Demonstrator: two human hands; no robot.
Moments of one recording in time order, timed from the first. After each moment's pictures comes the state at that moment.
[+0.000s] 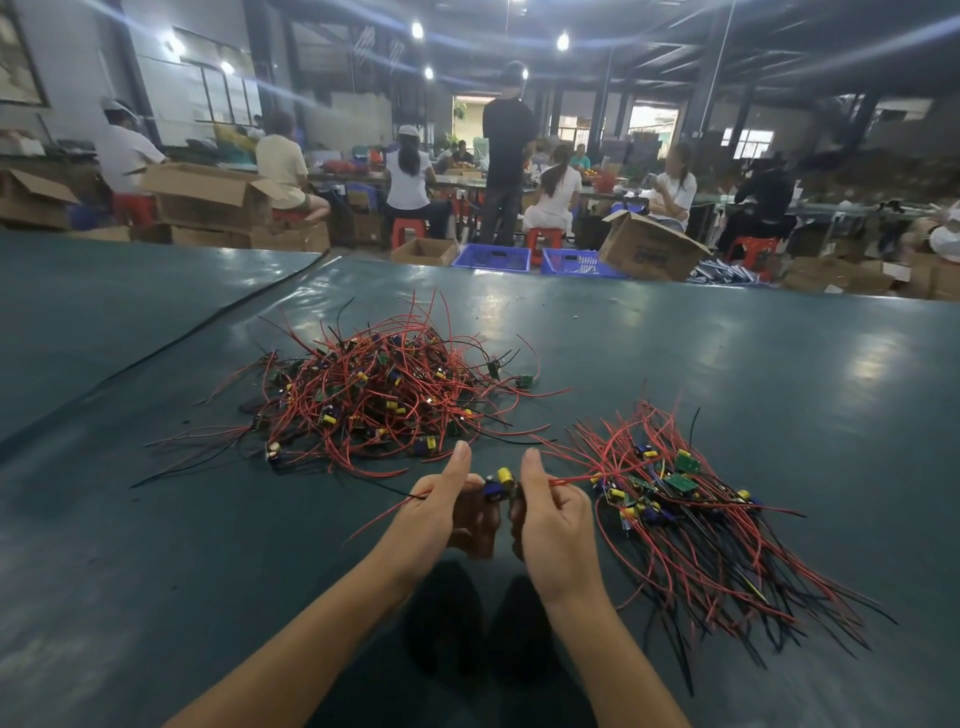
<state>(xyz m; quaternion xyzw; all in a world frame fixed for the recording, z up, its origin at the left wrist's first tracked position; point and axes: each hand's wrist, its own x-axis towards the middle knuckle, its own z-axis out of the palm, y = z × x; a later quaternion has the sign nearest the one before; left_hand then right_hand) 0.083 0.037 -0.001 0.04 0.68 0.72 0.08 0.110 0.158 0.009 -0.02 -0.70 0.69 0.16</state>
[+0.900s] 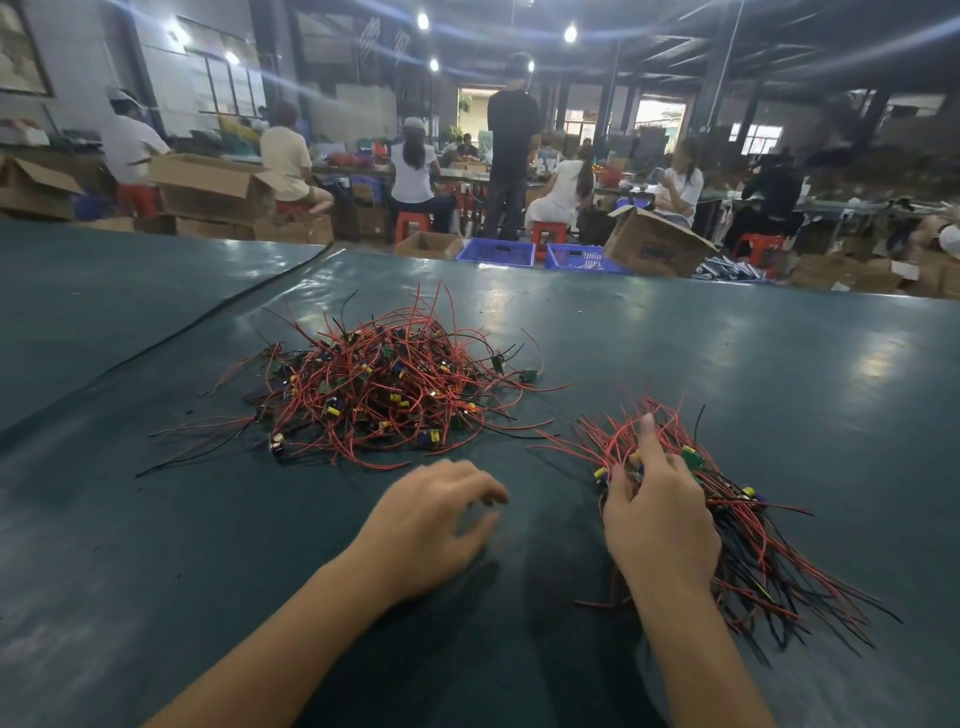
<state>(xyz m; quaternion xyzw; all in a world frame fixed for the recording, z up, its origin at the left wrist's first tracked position) 0.078 0.016 -0.003 0.36 0.88 0.25 -0.19 0.109 0.223 0.013 -0.20 -0.91 0.26 0.25</state>
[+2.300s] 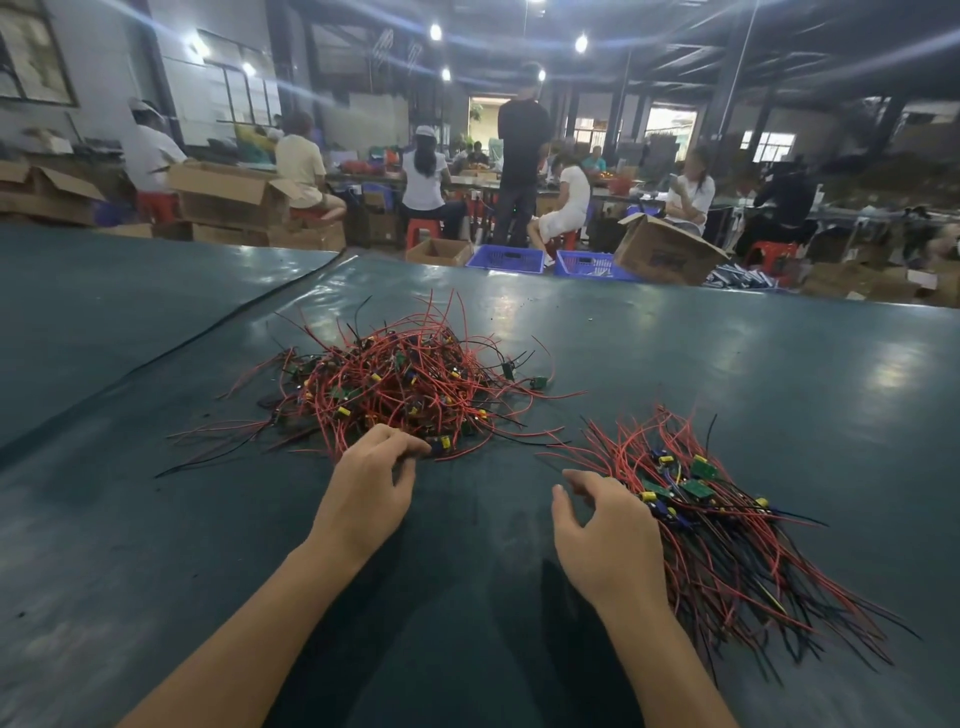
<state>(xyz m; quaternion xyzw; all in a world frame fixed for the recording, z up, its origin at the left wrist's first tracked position) 0.046 -0.023 -0.010 0.18 0.88 0.34 -0.29 0.110 0.193 0.003 -0.09 -0.92 0.32 0.20</state>
